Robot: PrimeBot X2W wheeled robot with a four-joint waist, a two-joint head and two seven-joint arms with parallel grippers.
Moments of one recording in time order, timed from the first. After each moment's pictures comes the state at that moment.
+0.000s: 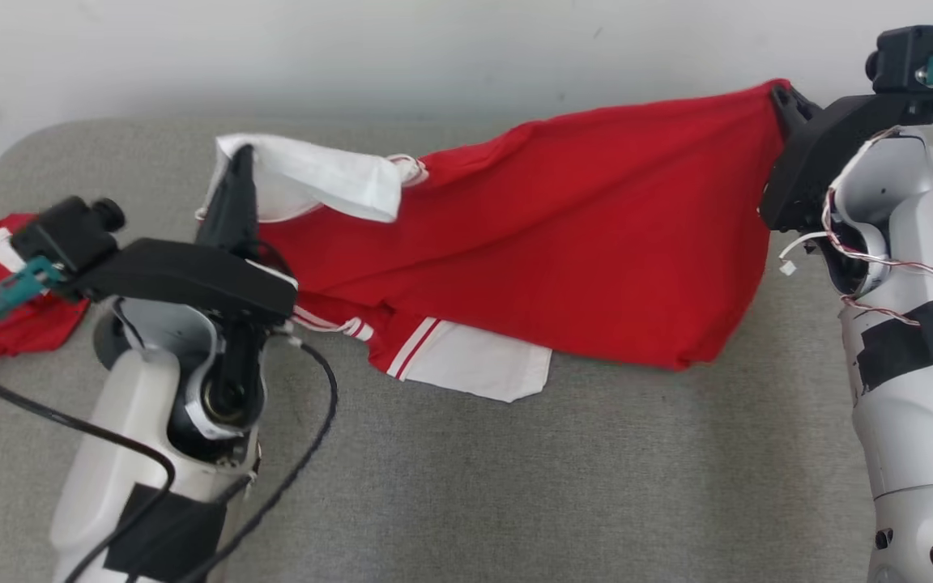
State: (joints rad) left arm -0.61 0.05 -0.26 0.24 -0.79 0.18 0.00; right arm -0.87 -0.05 -0.18 0.63 0.10 0.13 0.36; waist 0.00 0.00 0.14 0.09
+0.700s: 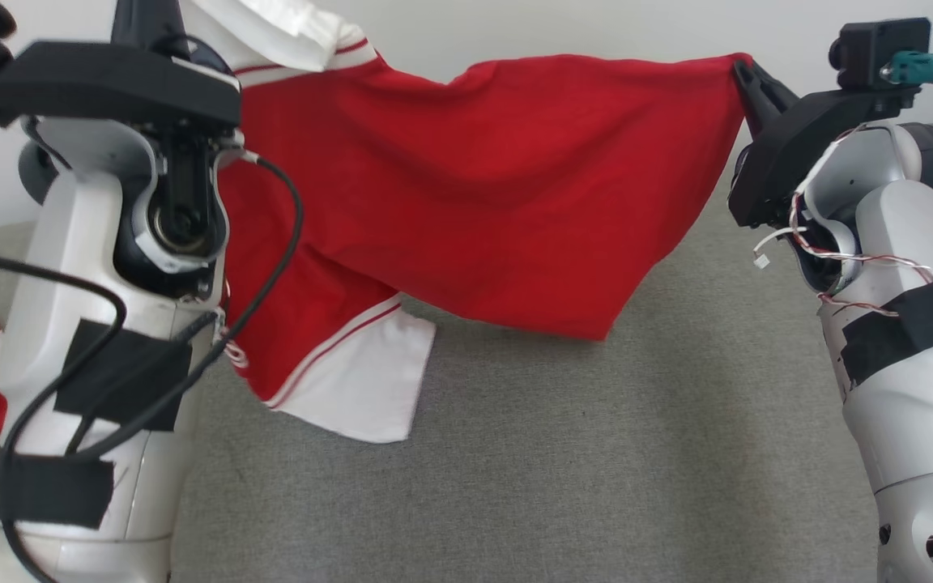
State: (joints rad) left arm -0.95 0.05 -0.23 0.41 -0.82 0.18 -0.11; right arm -0.91 -0.08 -0.01 0.70 0.20 0.13 0.20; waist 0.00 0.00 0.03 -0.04
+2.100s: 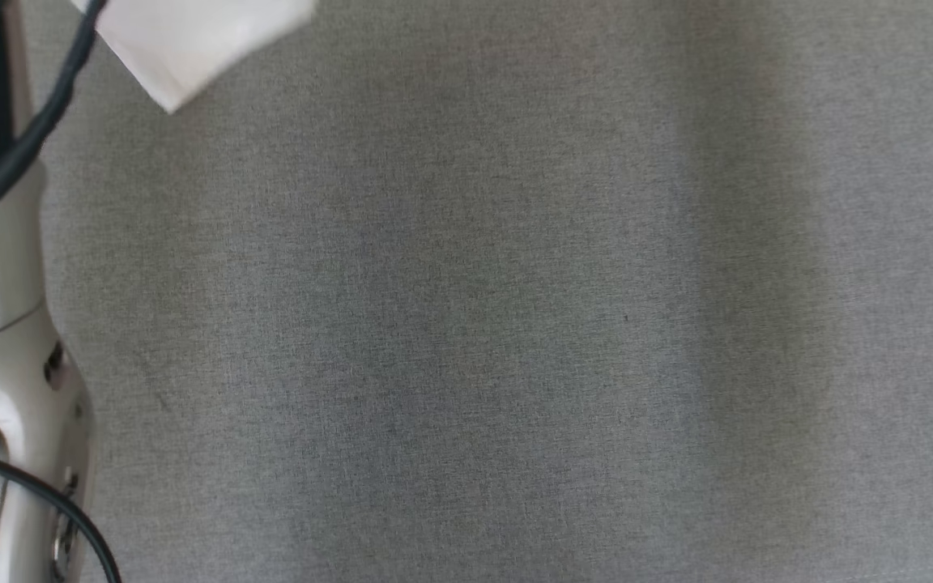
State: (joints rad) left arm -1.49 0.06 -0.16 0.42 -0.45 0.11 -0.26; right arm -1.52 -0.09 -0.10 0.89 0.02 0.13 -0.25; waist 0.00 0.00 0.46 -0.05
